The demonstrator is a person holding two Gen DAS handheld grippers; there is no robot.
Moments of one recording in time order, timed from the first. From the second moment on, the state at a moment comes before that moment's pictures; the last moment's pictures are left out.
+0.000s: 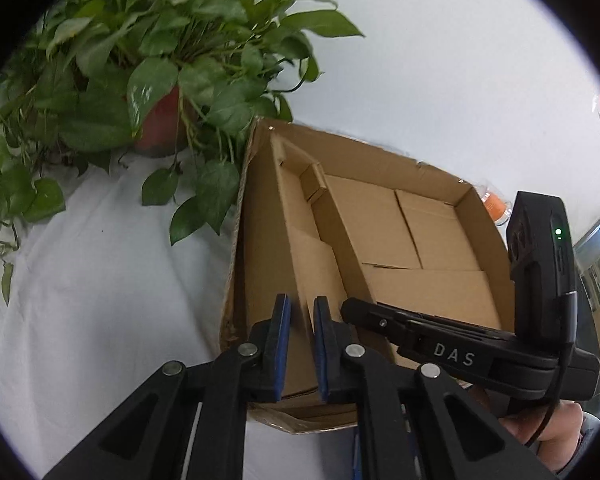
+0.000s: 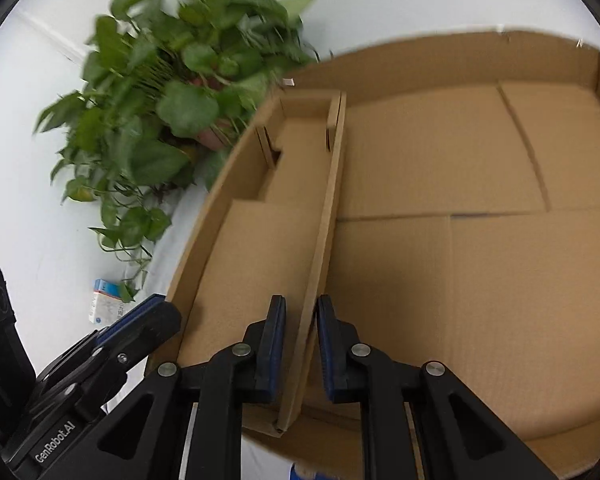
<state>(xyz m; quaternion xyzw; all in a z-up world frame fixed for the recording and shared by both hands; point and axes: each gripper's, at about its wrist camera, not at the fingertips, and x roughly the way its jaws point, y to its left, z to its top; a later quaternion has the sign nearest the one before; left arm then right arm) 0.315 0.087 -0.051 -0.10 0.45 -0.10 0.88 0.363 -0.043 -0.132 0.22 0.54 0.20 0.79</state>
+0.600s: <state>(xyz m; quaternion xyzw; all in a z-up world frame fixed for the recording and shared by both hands) 0.164 0.053 0.020 0.00 0.24 -0.07 0.97 0.193 -0.124 -0.064 0.05 0.36 0.02 0.93</state>
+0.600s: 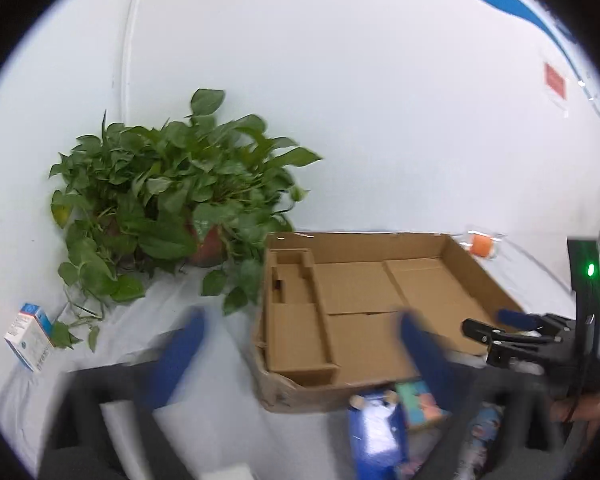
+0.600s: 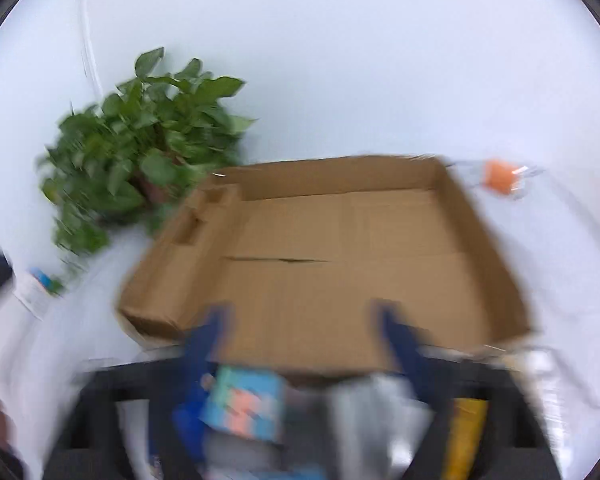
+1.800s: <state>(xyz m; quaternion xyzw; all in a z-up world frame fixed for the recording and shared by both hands) 0.111 -0.013 -0.128 -0.16 0.51 -0.24 0.81 -0.018 -0.159 -0.137 0.05 0.46 0.22 0.86</state>
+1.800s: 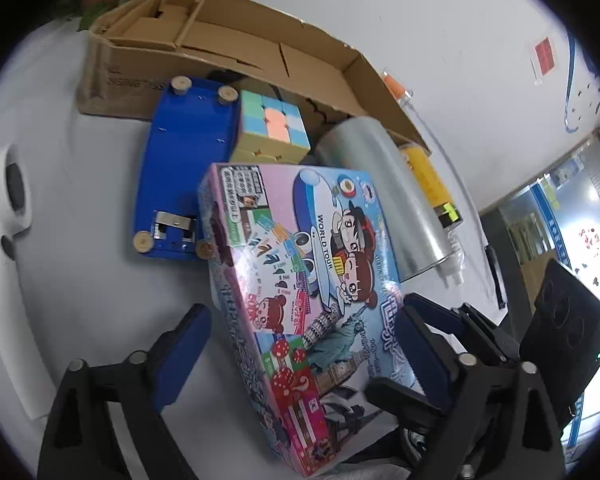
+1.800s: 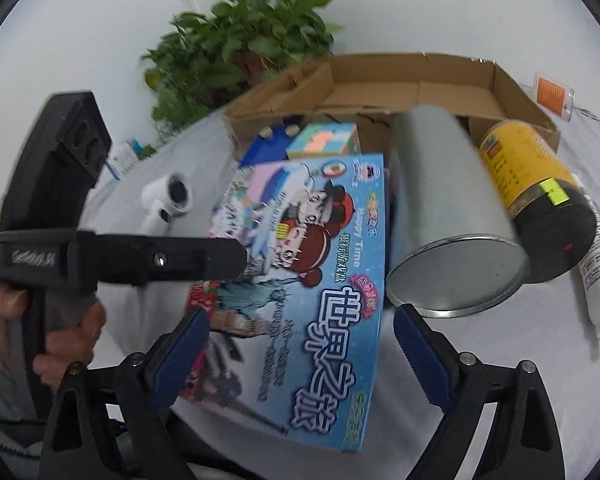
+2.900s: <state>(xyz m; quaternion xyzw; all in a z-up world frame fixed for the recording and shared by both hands) 0.176 -0.030 0.001 -0.07 0.34 -0.19 0.92 0.086 -0.144 -0.006 0.05 0.32 0.13 0.94</state>
